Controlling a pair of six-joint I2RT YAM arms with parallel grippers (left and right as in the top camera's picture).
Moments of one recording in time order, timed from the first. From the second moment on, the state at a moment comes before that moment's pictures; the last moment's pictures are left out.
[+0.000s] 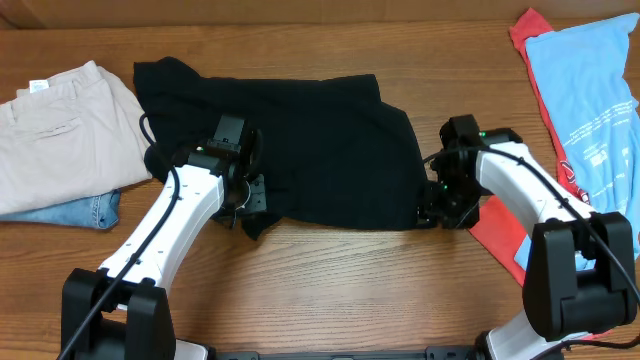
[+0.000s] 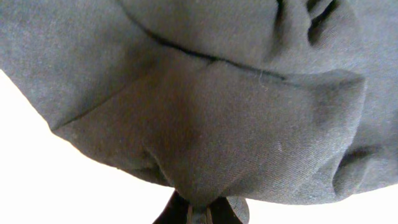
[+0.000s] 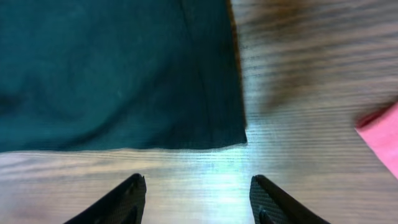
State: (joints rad) left arm -0.26 1.60 1.11 -0.97 0.01 -0.38; right arm 0.14 1.77 1.11 -1.04 -0.21 0.26
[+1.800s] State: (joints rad) left arm -0.26 1.60 1.66 -1.40 -0.15 -0.21; right arm 0.07 1.70 2.06 -1.52 -0.09 0.30
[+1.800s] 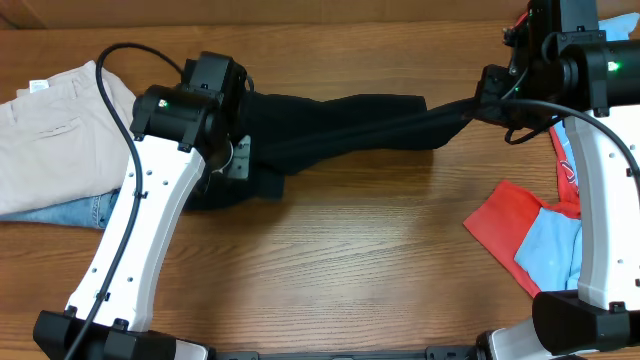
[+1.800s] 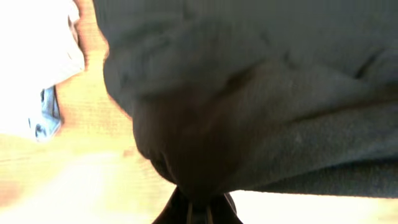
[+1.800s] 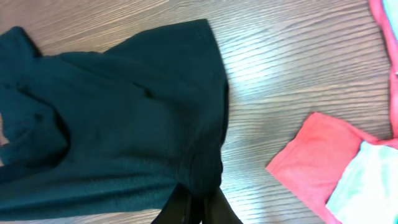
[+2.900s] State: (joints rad) left arm -0.27 1.77 1.66 -1.08 -0.09 0.02; right arm 0.04 1.70 1.95 -1.54 0.06 0.30
